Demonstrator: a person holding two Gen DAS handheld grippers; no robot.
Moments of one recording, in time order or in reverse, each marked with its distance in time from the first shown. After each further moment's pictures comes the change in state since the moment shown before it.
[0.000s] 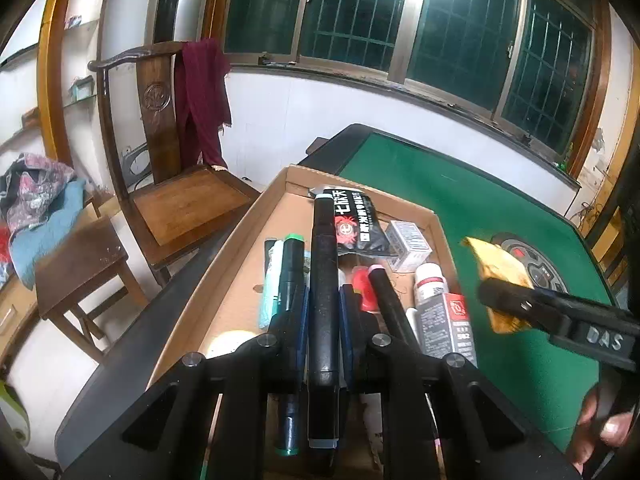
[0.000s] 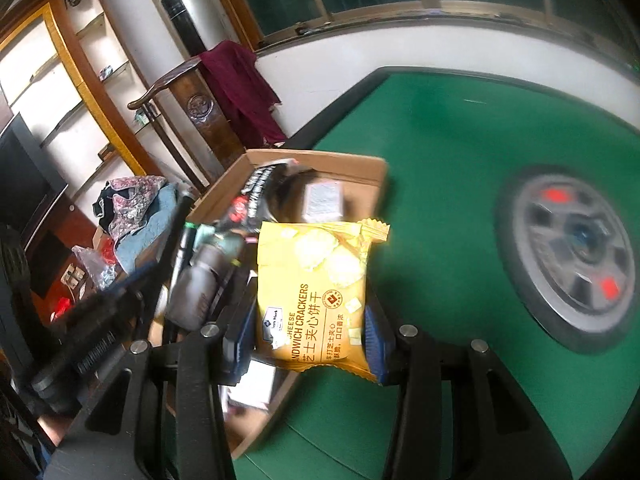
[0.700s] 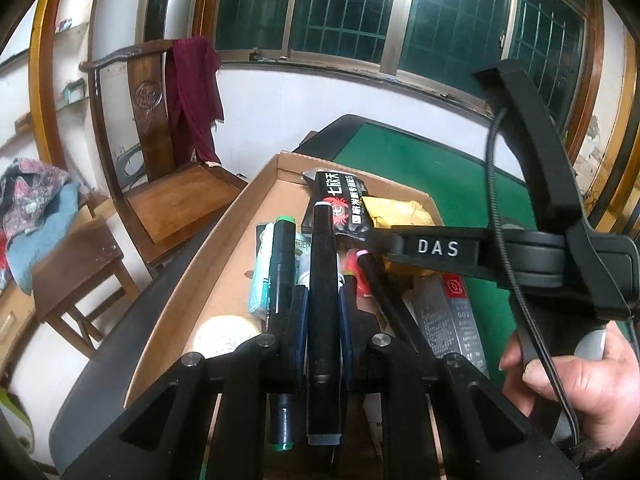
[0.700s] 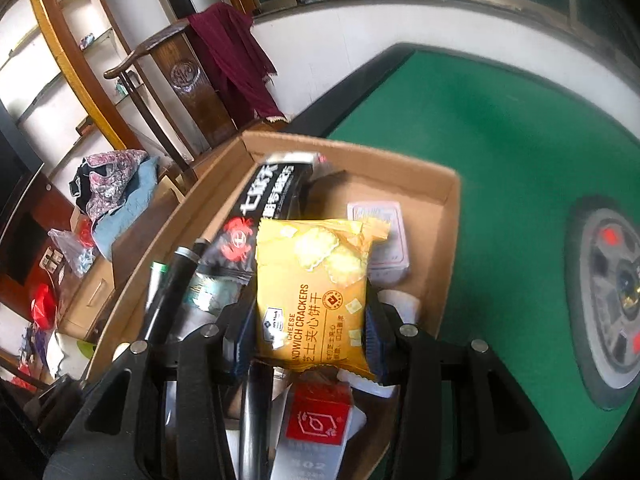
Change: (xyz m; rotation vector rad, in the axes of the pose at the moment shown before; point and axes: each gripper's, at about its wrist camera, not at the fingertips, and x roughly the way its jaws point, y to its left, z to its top) left arm -0.001 -0.007 -0.011 0.045 0.012 -0.007; right arm 0.080 0.027 0.029 -0.019 0.102 -0.070
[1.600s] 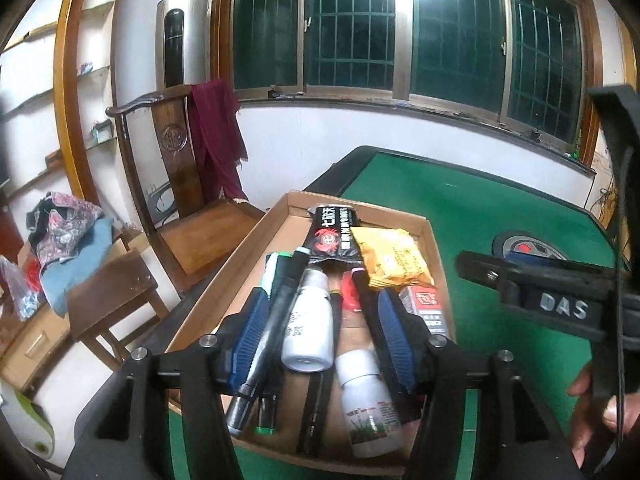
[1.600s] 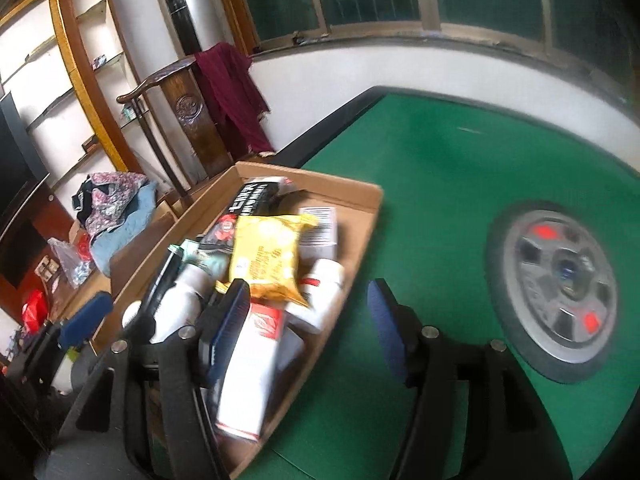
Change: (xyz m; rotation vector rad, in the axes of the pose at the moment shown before) left arm -0.036 -0.038 -0.004 0.052 -0.122 0.140; right arm -0.087 -0.025 -0.038 -0.029 -0.169 -0.047
